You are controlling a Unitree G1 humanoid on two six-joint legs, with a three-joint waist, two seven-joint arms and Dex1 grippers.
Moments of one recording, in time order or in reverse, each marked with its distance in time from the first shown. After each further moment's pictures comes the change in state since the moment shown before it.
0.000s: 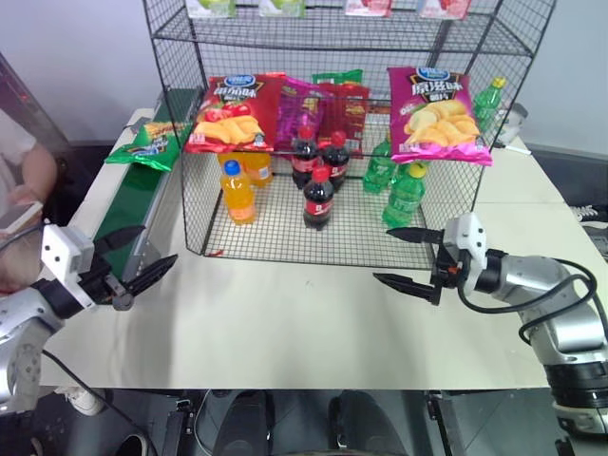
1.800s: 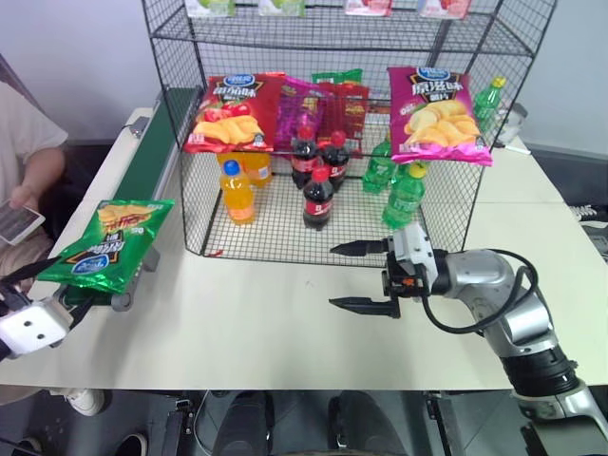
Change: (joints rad) left arm 0.244 0.173 0.087 0.366 0.697 -0.859 0.382; right arm -0.103 0.107 0.194 -0.067 0.008 0.002 0.075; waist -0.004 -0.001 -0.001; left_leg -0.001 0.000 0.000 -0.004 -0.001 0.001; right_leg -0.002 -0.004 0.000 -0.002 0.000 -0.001
